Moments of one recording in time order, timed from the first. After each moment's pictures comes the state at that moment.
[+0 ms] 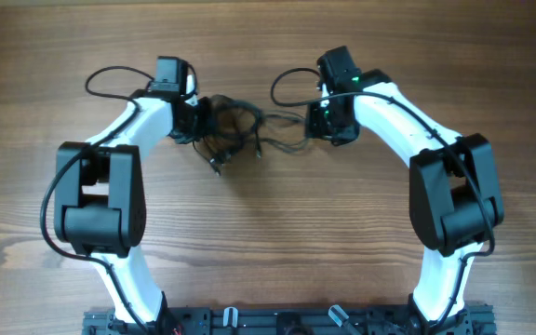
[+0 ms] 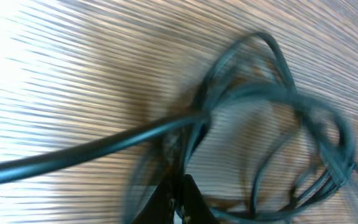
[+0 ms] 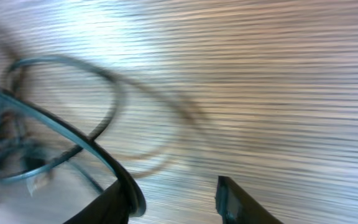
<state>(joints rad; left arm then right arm) -0.10 2.03 1.28 -0.50 0.27 -0.46 0.35 2.06 1.48 -0.79 -0.18 0.44</state>
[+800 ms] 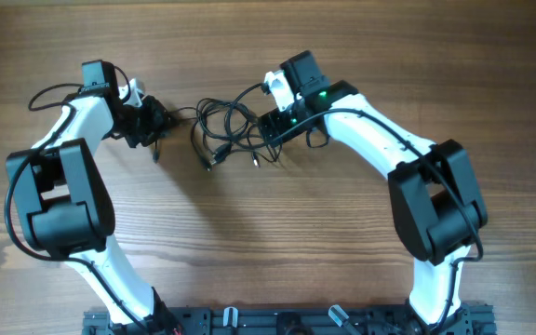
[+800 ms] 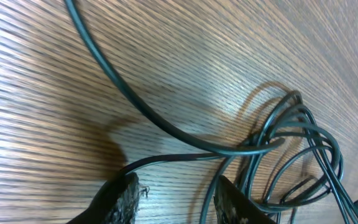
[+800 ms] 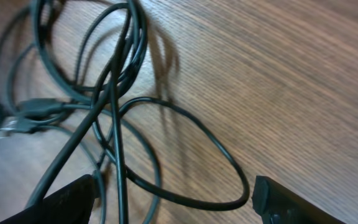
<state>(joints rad) 0.19 2.05 1.32 -0.61 0.49 -0.34 0.51 2.06 1.48 -0.54 -0.19 -0.03</state>
